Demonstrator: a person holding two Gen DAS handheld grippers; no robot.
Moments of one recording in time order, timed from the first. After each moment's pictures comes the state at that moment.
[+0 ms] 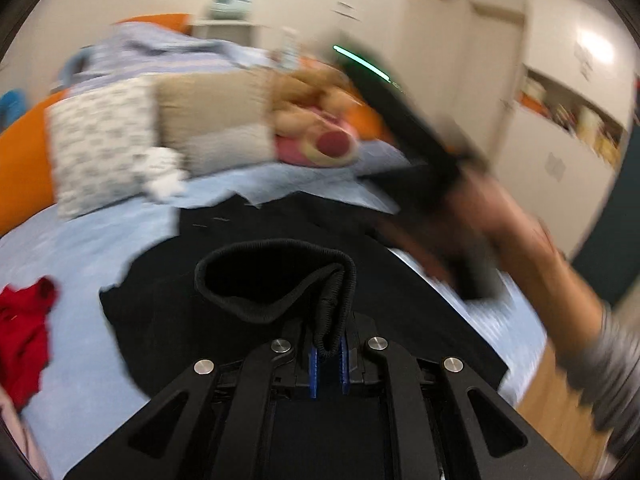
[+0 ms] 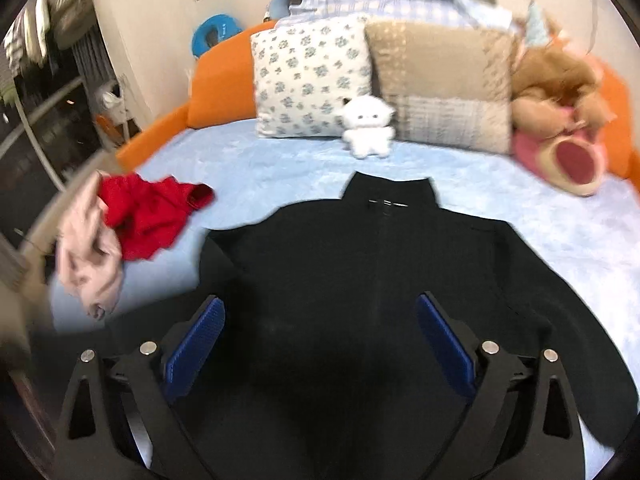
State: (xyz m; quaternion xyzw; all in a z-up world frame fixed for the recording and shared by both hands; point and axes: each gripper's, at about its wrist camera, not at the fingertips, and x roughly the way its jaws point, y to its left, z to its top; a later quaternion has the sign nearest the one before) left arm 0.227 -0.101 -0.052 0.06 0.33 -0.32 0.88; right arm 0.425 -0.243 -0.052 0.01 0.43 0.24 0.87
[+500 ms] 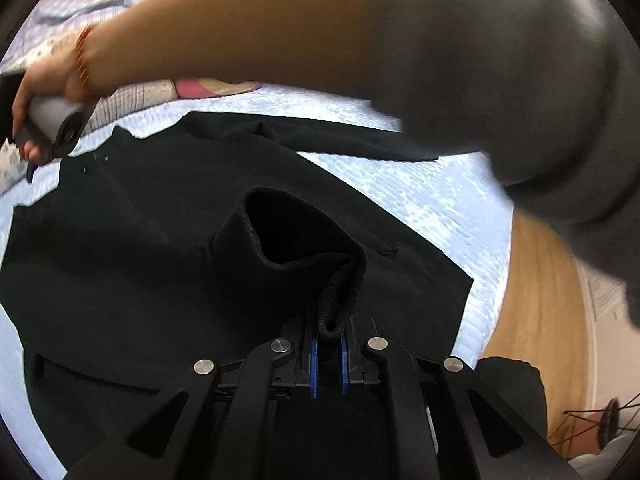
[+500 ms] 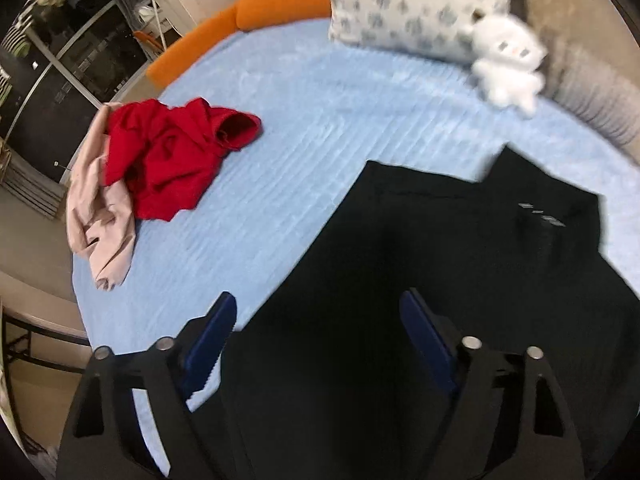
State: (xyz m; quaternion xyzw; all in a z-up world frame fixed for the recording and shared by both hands) left arm 0.180 -0.159 -0.163 0.08 0.40 -0.43 0.81; right arm 0.577 -0.064 -0.172 -0.05 0.56 0.32 0.76
